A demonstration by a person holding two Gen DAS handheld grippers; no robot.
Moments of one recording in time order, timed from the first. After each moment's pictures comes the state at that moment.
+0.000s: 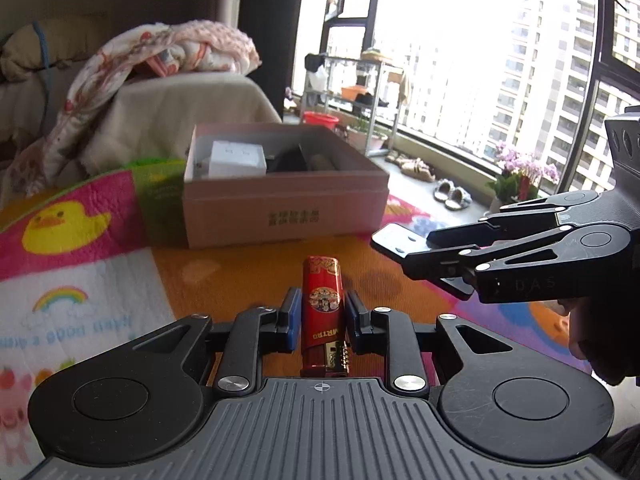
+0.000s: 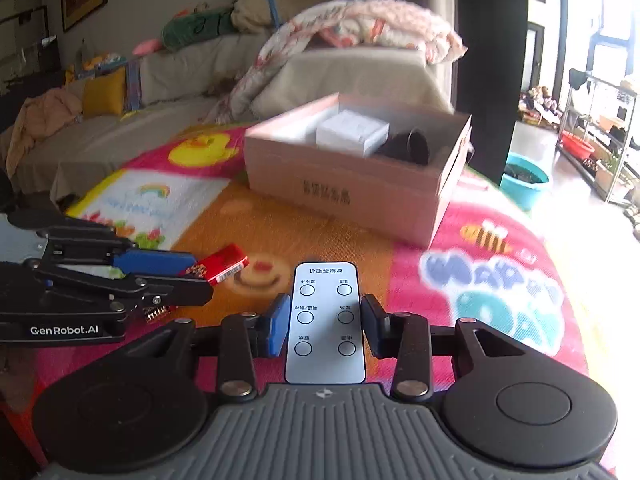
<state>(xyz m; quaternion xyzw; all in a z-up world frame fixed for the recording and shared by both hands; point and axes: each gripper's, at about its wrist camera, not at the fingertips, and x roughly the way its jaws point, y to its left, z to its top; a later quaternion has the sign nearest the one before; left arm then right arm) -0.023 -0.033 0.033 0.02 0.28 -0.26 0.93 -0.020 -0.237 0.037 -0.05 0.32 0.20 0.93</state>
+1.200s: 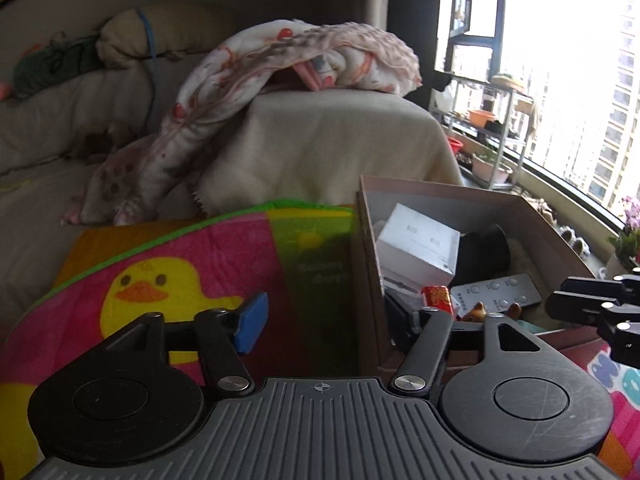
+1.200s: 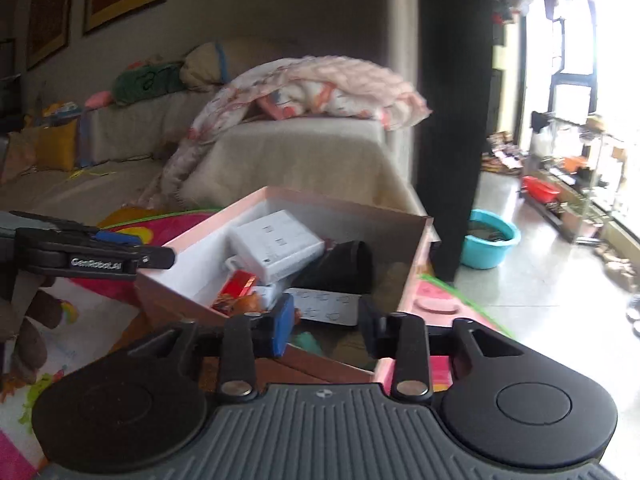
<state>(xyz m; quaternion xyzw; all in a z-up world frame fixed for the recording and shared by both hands) 0.130 0.021 0.030 -0.02 0.28 -0.07 0.96 0.098 -0.223 0.048 -0.04 0.26 0.16 0.95</state>
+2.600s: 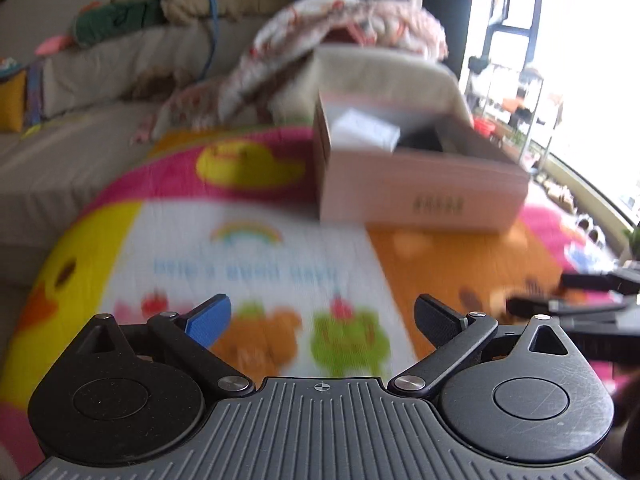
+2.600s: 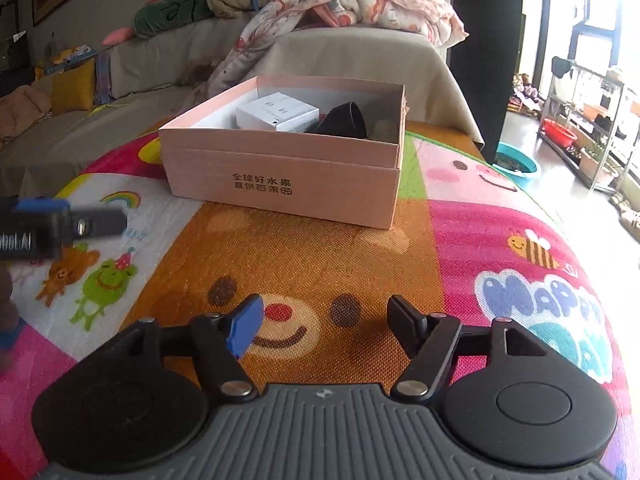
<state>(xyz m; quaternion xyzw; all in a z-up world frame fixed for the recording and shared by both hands) -0.012 0.035 0.007 -0.03 0.34 -0.01 0.94 0.021 -0.178 0.004 -0.06 0.34 0.14 0.93</state>
